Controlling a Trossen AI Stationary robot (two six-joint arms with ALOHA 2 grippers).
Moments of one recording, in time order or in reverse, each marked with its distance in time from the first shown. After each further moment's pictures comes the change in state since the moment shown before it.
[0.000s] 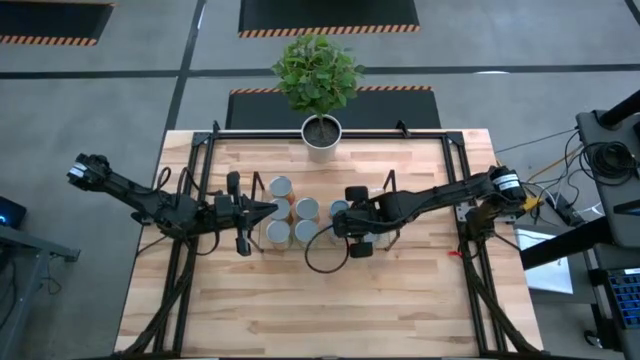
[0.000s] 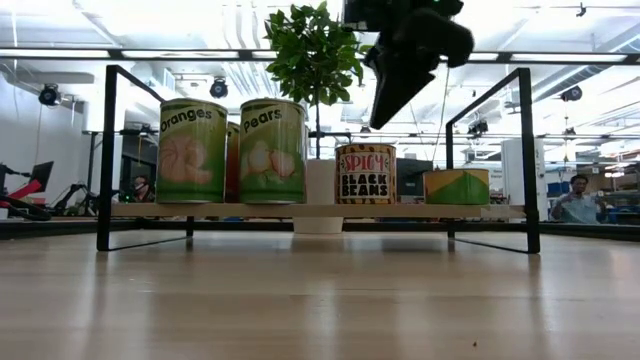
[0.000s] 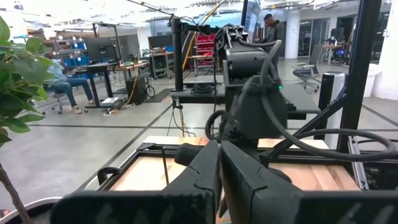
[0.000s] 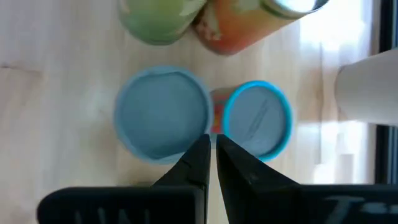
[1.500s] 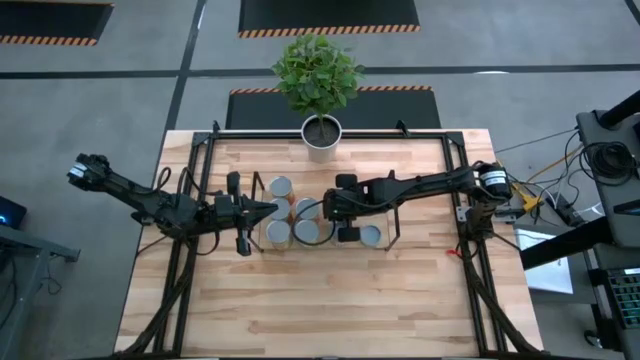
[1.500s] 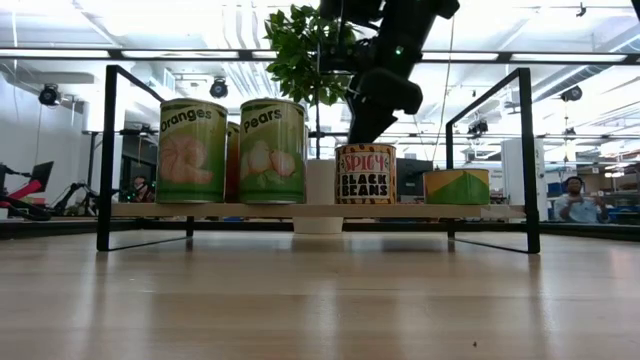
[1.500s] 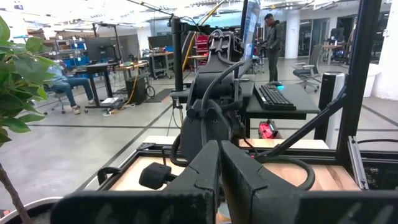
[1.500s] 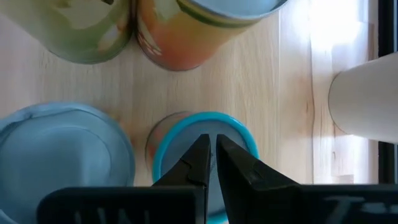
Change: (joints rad) left arm 0.000 0.000 0.000 0.000 0.000 0.000; right arm -0.152 0.081 -0.011 0.156 -0.053 -0.125
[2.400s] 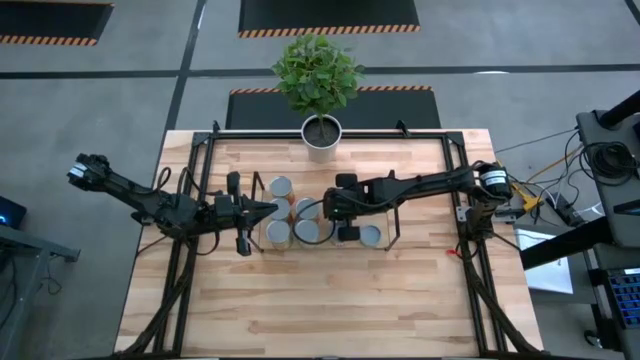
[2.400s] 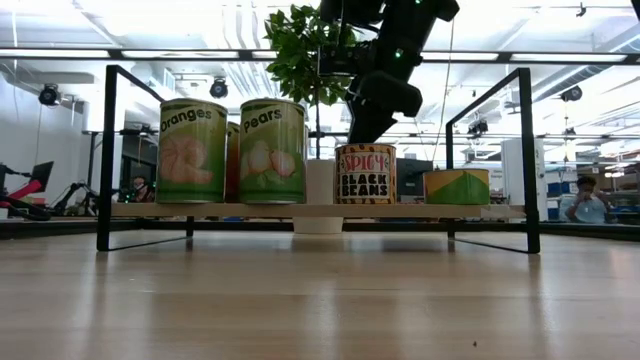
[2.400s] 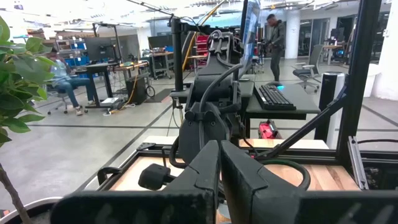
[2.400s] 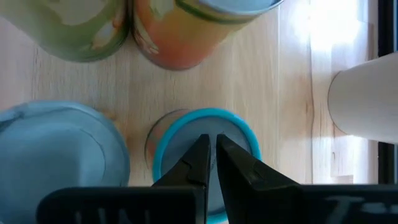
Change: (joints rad) left arm 0.000 0.000 0.000 0.000 0.000 0.000; right arm -0.009 -0.002 -0.019 0.017 0.000 -0.008
